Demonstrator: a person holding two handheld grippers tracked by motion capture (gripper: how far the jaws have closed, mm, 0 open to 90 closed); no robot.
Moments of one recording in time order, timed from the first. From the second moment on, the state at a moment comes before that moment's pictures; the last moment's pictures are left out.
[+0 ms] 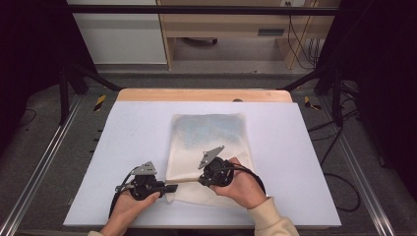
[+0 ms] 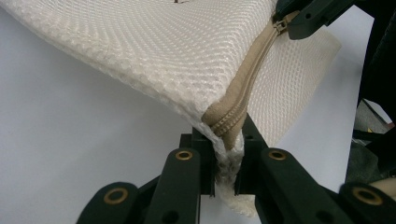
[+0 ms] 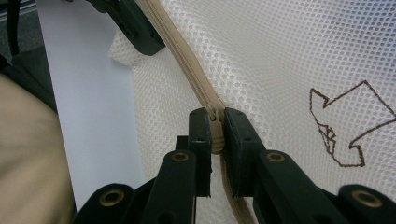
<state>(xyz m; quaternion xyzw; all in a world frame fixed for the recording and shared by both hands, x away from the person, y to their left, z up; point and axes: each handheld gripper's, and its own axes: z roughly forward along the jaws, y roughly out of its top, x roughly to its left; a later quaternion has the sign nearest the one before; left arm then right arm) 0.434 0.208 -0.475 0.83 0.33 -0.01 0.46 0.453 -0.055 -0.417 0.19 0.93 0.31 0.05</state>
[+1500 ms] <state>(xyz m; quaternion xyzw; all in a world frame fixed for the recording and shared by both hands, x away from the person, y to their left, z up) 0.433 0.208 -0.474 0.83 0.32 -0.01 0.46 0.447 -0.085 -0.416 0.22 0.92 0.32 0.06</state>
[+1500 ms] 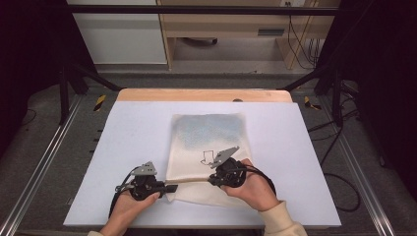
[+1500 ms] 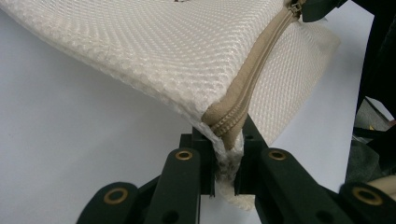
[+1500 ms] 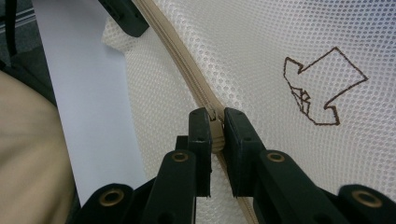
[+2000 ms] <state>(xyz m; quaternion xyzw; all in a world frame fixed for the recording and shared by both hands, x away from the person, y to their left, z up) 0.433 0.208 -0.473 0.83 0.32 0.00 0.46 0.446 -0.089 -0.416 0.22 0.92 0.32 0.06</state>
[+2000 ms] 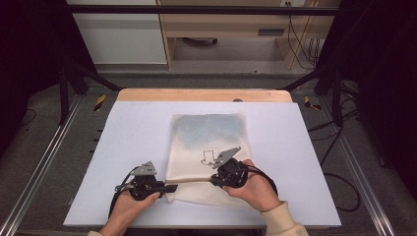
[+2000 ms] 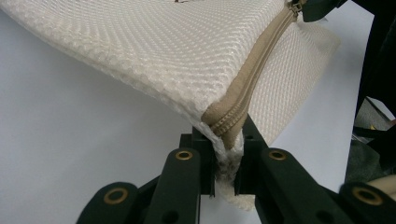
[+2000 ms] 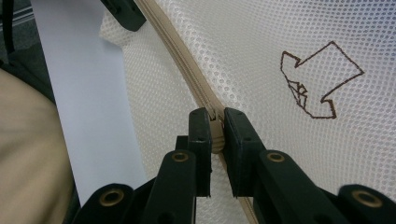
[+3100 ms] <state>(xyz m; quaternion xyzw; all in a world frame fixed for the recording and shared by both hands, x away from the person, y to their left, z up) 0.433 0.209 -0.473 0.83 0.32 0.00 0.46 0.445 -0.107 -0.416 0.24 0.92 0.31 0.06</state>
